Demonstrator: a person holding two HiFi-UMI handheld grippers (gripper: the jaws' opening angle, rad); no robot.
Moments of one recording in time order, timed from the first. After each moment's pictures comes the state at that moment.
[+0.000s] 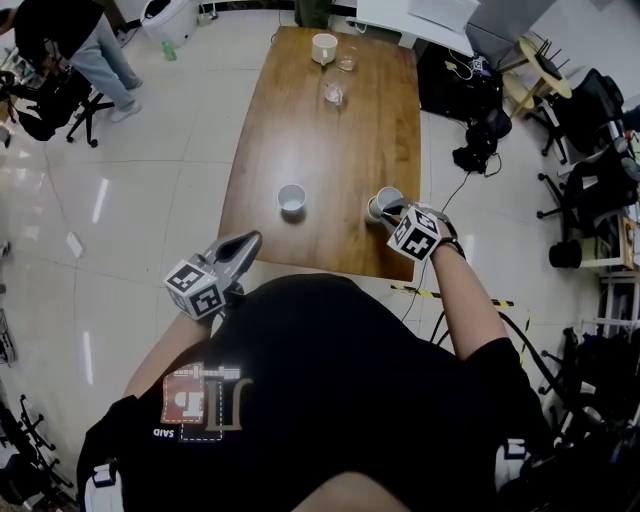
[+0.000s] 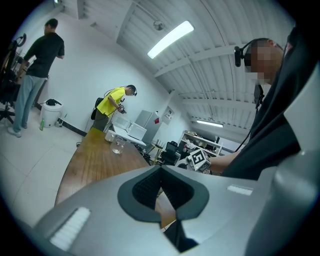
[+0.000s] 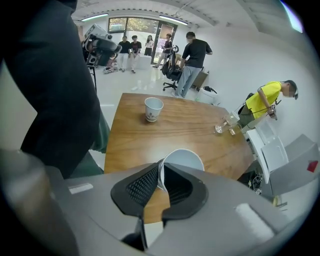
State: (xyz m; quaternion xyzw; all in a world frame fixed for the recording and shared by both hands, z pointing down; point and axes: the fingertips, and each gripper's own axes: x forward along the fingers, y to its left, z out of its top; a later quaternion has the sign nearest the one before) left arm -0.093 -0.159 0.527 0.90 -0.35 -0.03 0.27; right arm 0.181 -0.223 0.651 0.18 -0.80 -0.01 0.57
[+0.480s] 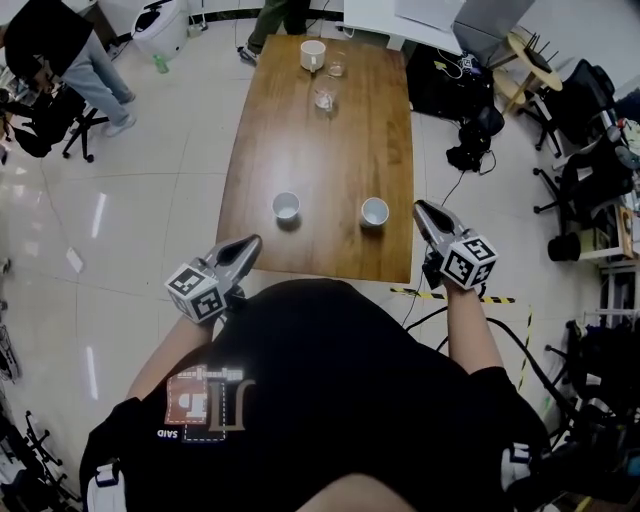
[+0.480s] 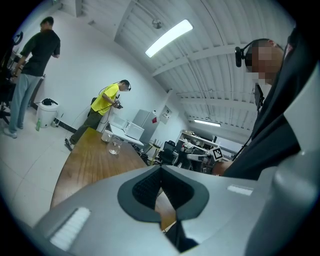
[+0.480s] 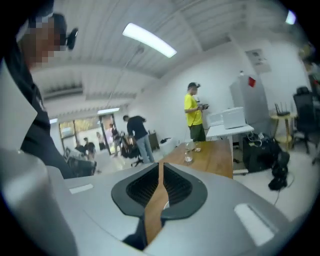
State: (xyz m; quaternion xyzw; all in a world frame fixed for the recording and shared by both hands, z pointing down) left arm -0.082 -0.170 0.524 0.90 -0.34 -0.02 0.27; right arm 0.243 -0.230 0.509 0.44 -0.87 0.20 0.07
